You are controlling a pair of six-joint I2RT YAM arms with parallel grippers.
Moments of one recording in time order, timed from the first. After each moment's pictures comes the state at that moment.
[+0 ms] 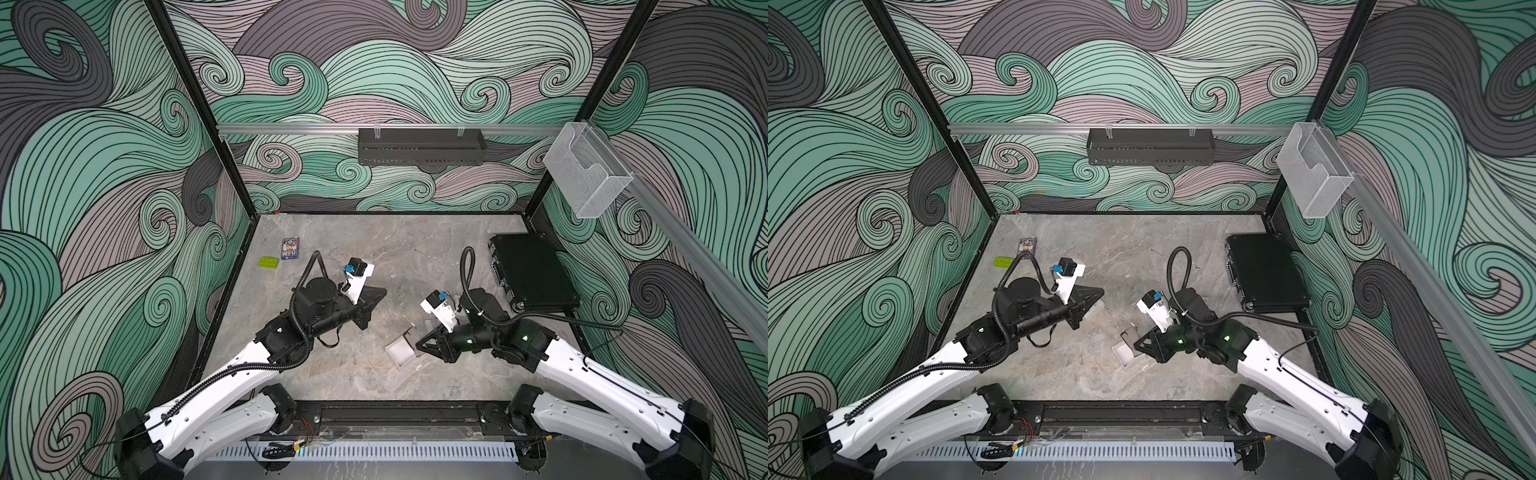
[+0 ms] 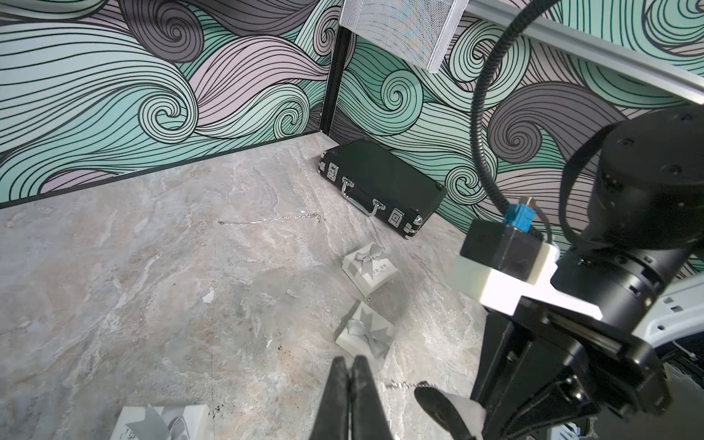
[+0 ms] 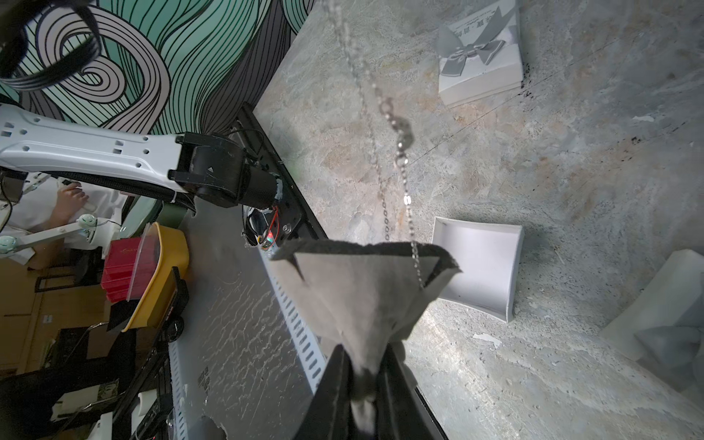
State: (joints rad) left arm -0.76 0.89 0.76 -0.14 0.15 -0.21; right arm 0.82 0.93 0.73 -0.54 -0.51 0.35
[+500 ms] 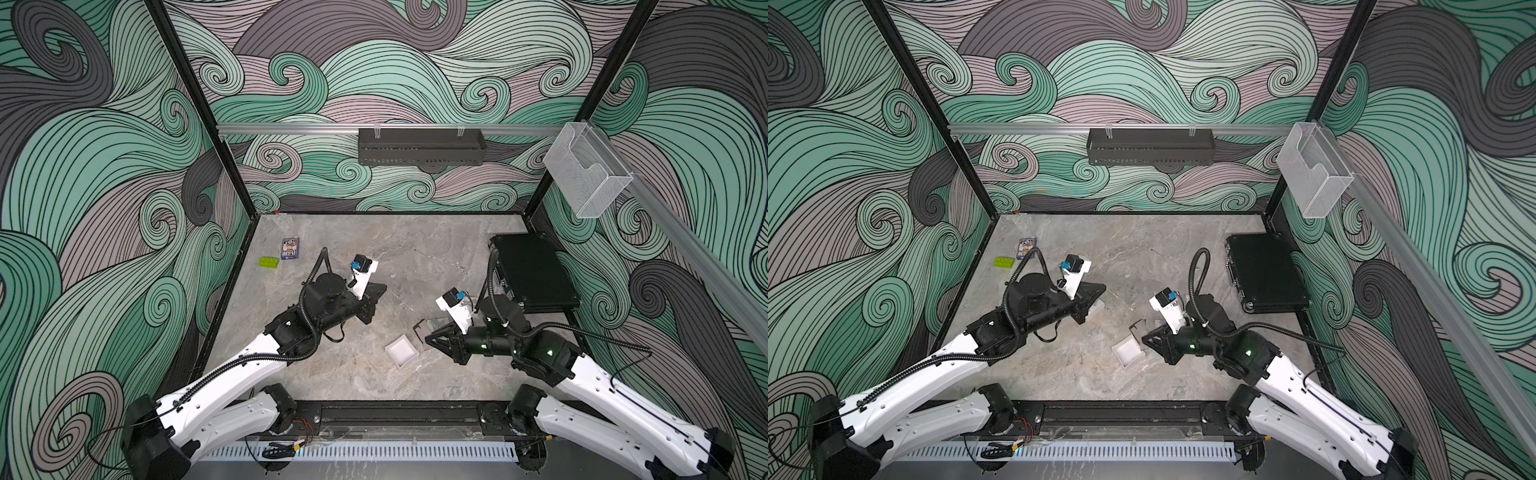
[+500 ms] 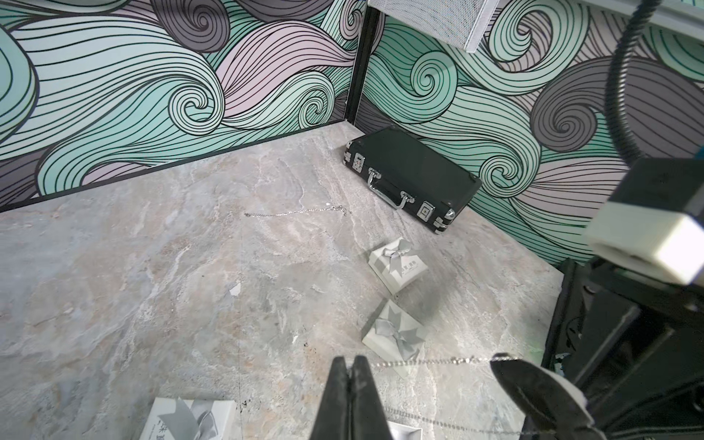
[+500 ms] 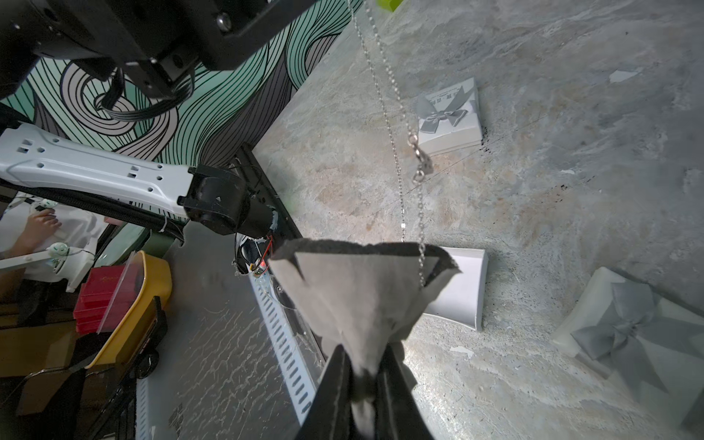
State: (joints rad) left arm -0.76 0.96 0.77 -0.14 0.08 -0.19; right arm 0.82 0.76 0.71 -0.56 -0.39 0.36
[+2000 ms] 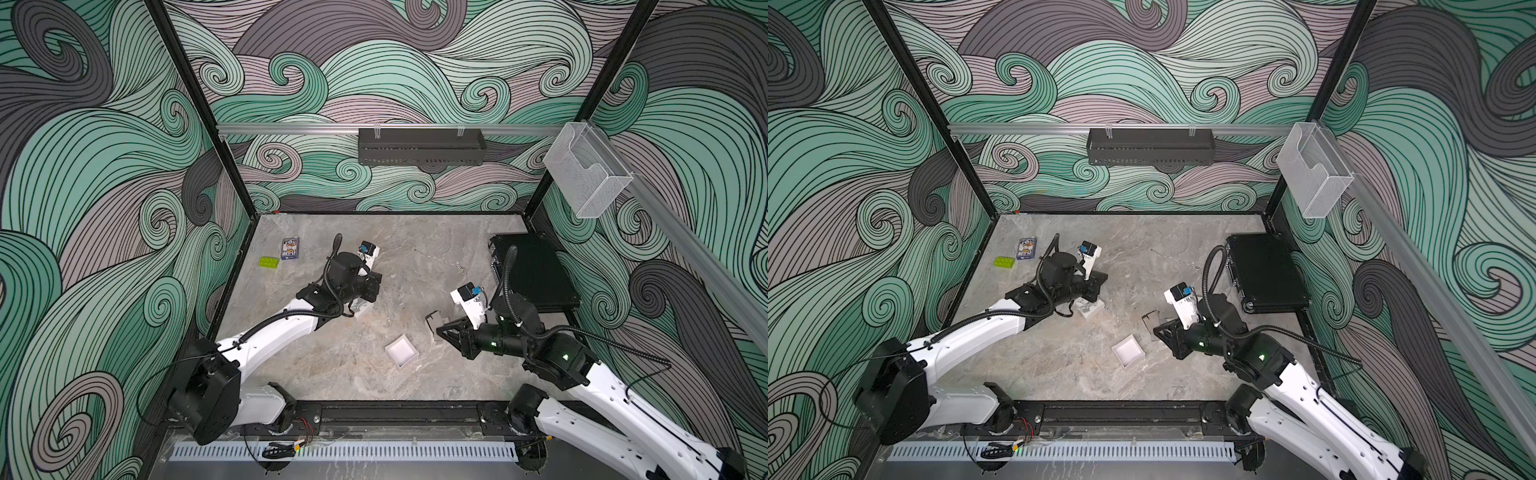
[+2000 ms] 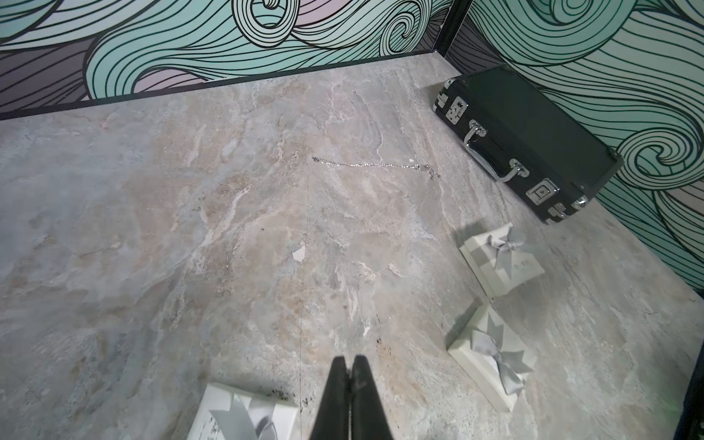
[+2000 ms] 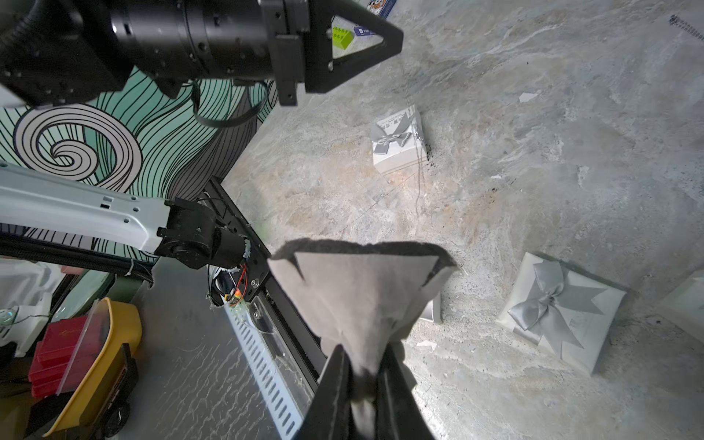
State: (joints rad) left arm -0.59 1.37 0.90 -0.10 0.09 -0.20; right arm 0.76 0.69 0.73 -0.65 -0.32 0.39
